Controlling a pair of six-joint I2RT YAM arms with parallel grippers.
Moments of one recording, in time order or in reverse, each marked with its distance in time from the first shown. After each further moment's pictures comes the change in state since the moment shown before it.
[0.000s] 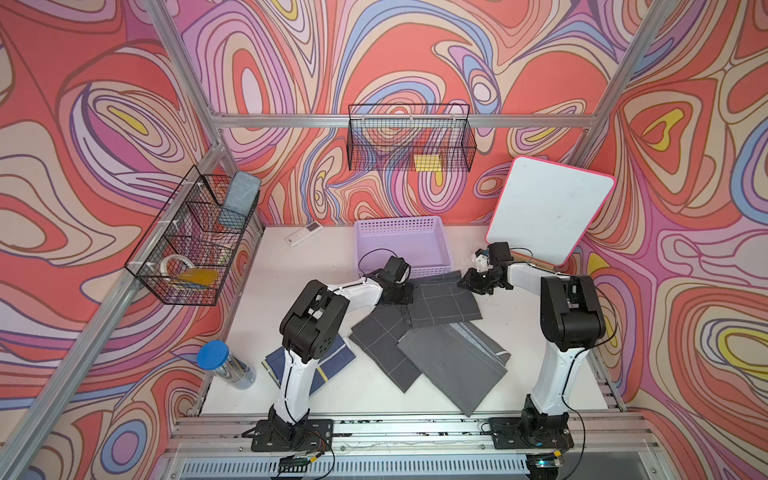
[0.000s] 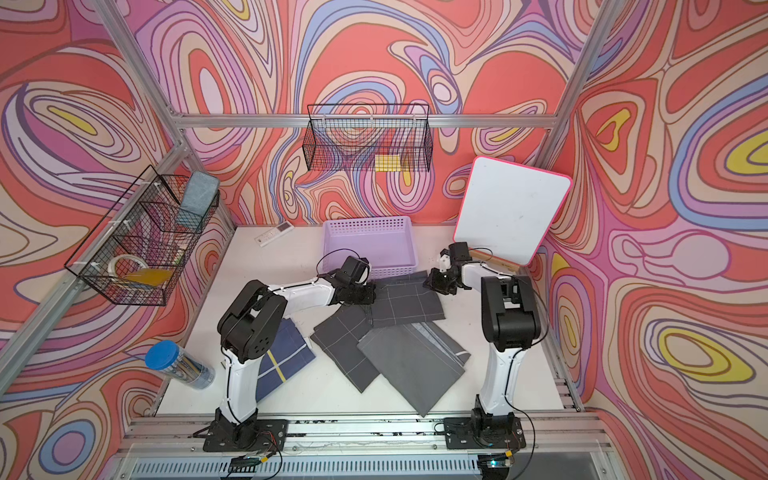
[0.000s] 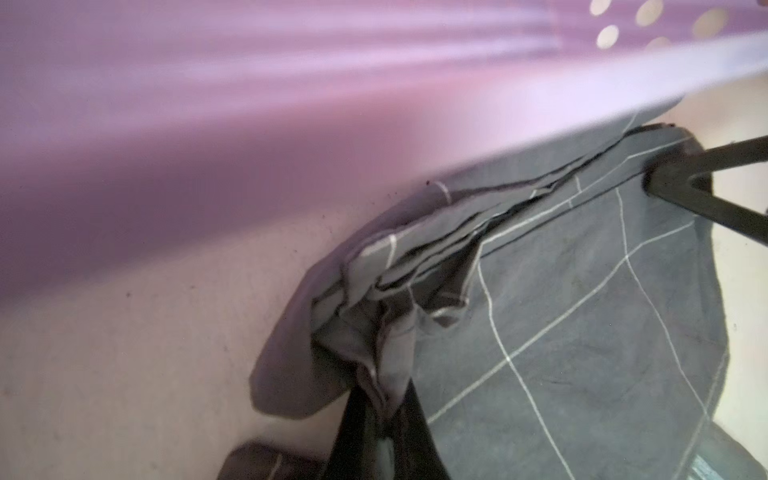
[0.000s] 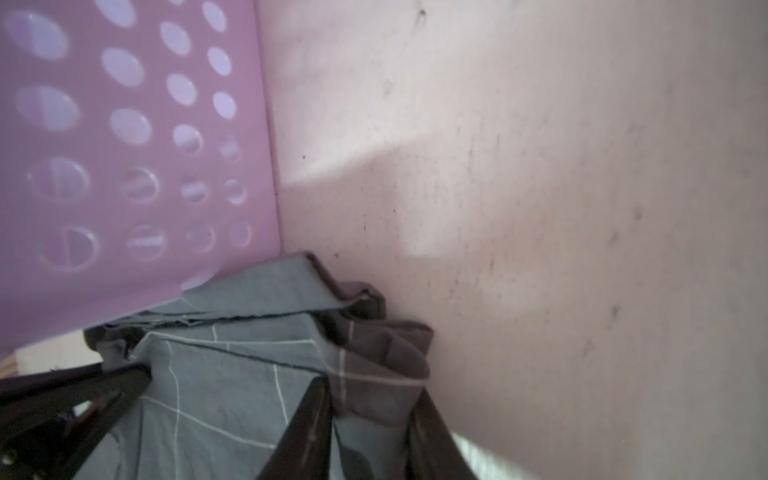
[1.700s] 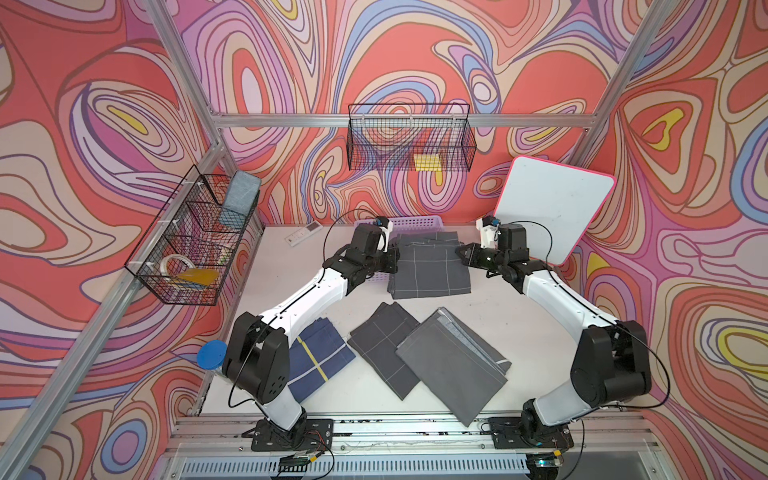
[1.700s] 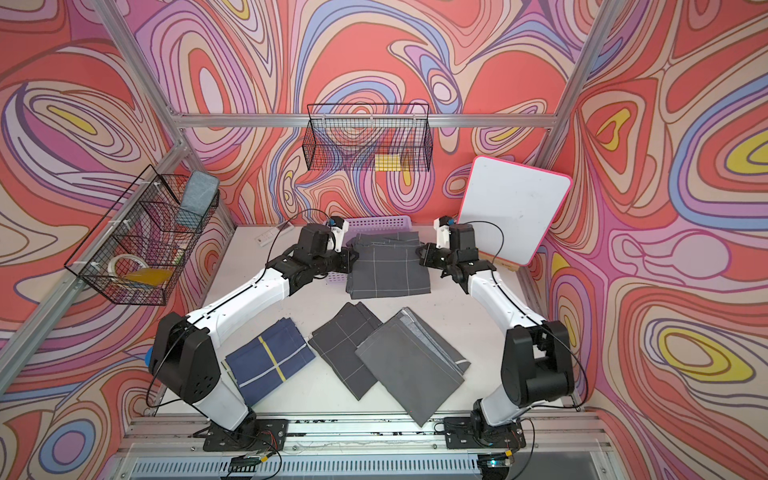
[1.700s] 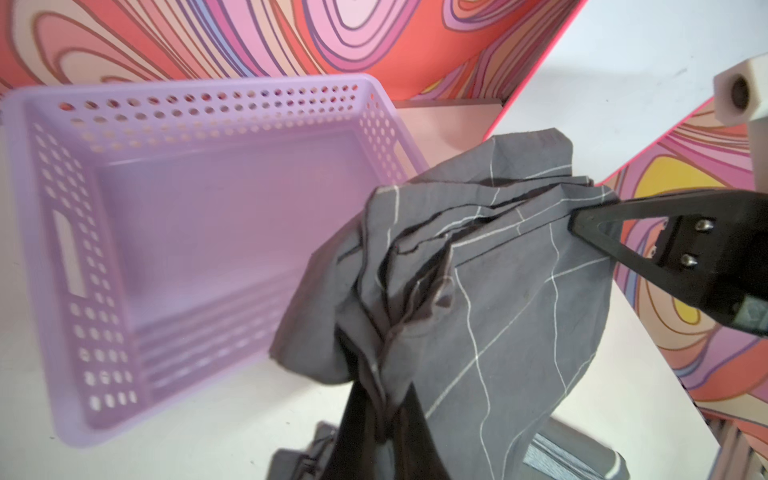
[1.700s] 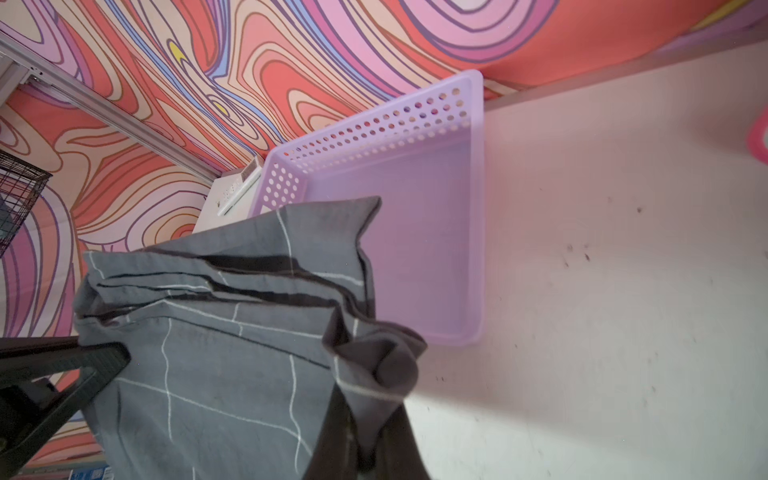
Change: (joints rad) left arm 0.120 -0.410 0.033 -0.068 -0.021 0.195; right arm 0.132 -0.381 -0.038 0.230 0.073 0.117
